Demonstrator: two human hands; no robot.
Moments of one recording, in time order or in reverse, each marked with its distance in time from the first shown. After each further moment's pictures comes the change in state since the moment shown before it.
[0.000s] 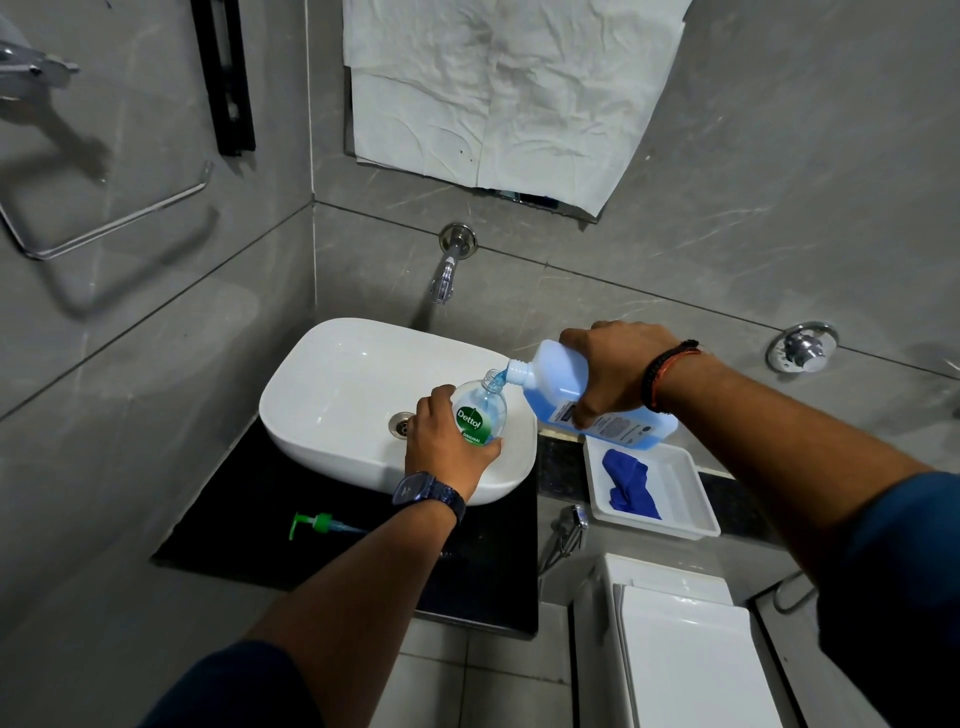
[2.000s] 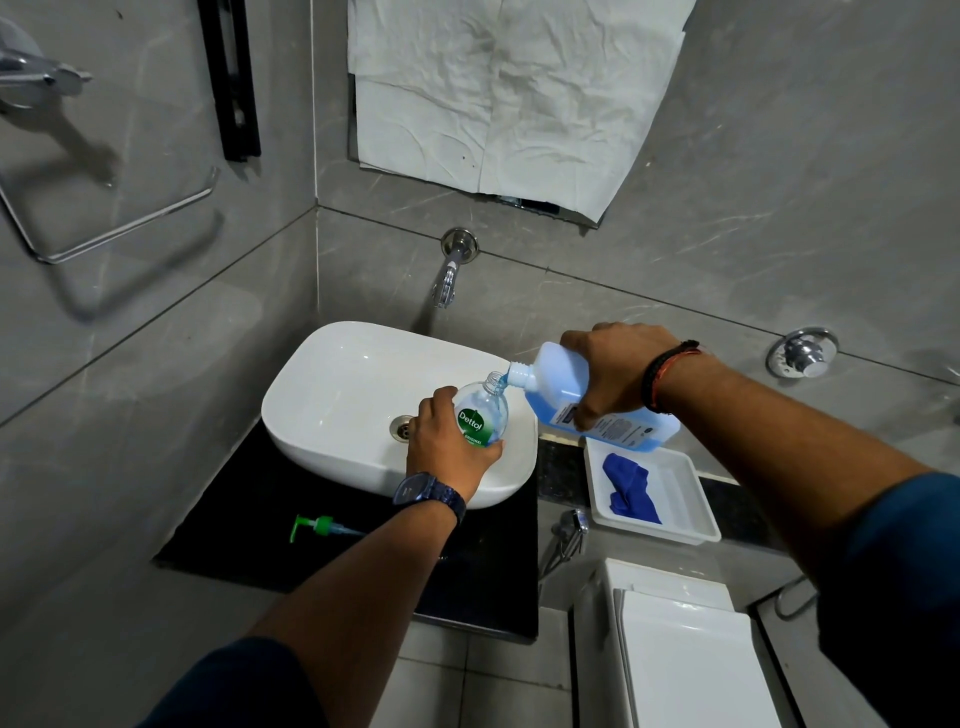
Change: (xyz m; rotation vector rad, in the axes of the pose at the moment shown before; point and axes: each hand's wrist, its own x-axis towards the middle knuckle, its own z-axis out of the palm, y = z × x) left_hand -0.001 0.004 -0.004 -0.010 0.002 0.024; right_hand 0.000 0.000 -0.004 -0.008 -0.012 -0.009
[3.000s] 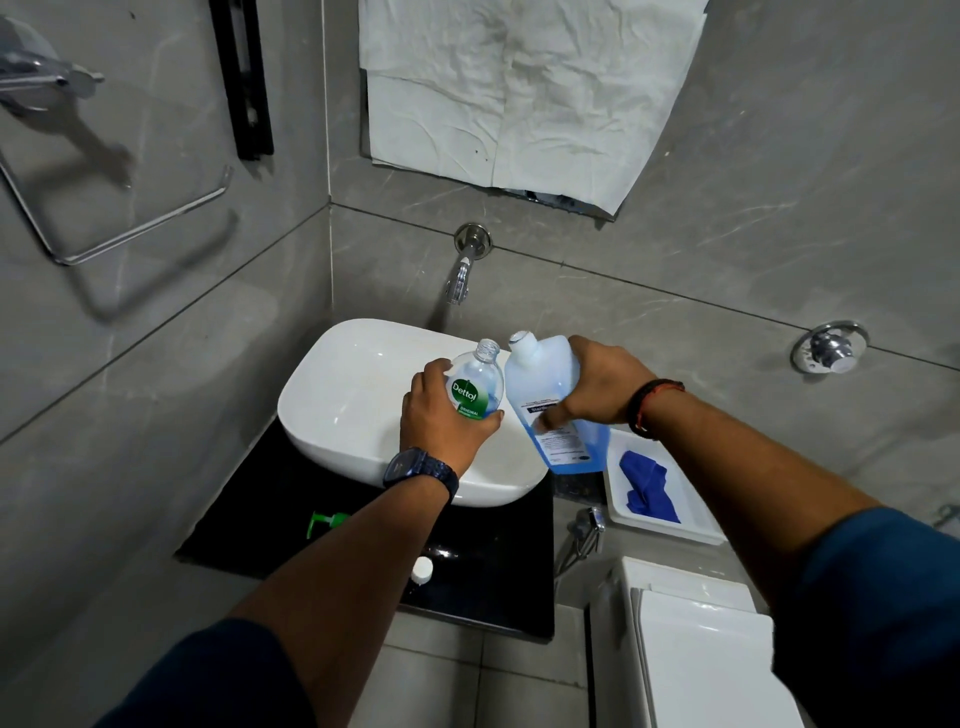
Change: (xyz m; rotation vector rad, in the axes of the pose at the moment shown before) left_hand 0.022 0.003 -0.024 -0.062 0.077 0.002; right_hand 0.018 -0.020 0.040 0.635 0.073 0.085
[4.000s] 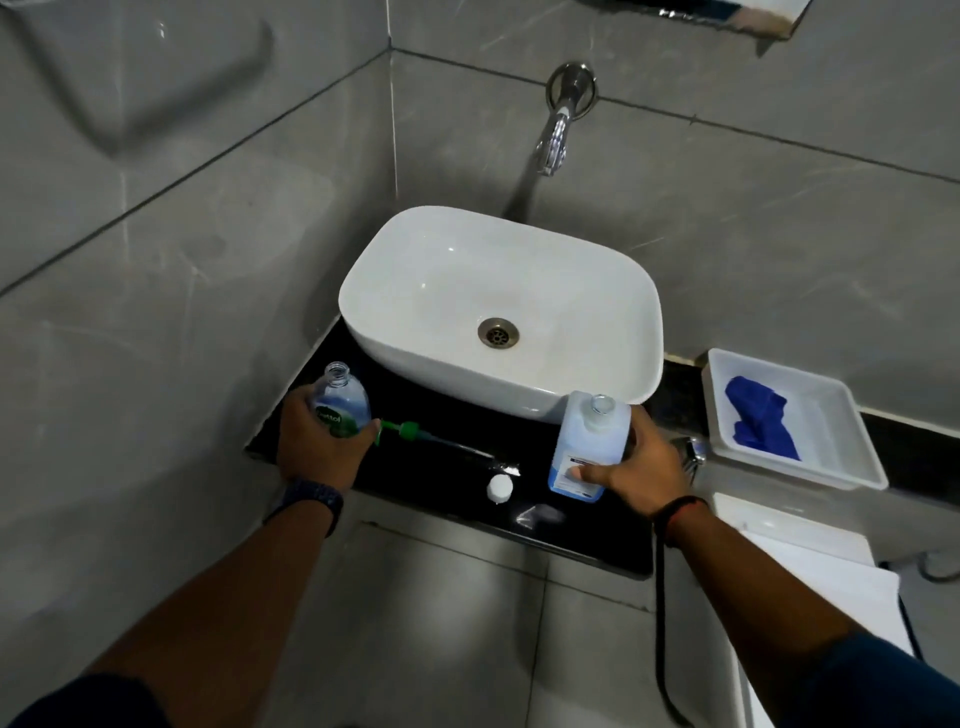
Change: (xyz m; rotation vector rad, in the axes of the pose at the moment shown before) left_hand -0.047 -0.242 -0.080 0.037 0.249 -0.281; right_hand -0.026 0.070 0.259 0.797 0.092 0.089
